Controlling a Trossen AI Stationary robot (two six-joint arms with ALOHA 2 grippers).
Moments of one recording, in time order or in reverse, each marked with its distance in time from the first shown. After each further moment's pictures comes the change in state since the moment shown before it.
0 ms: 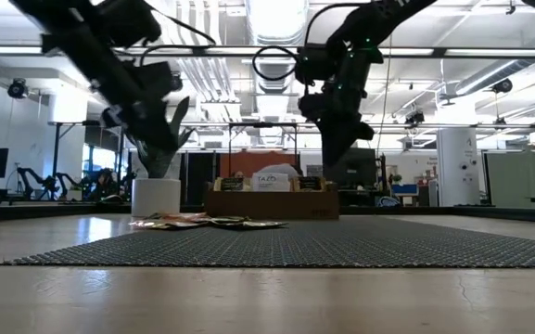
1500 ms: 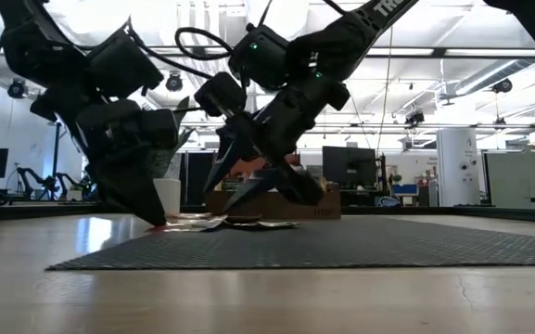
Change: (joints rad) left arm -0.201 0.376 -0.187 0.506 0.547 -0.130; right arm 0.421 0.277 -0.076 0.735 -0.277 0.837
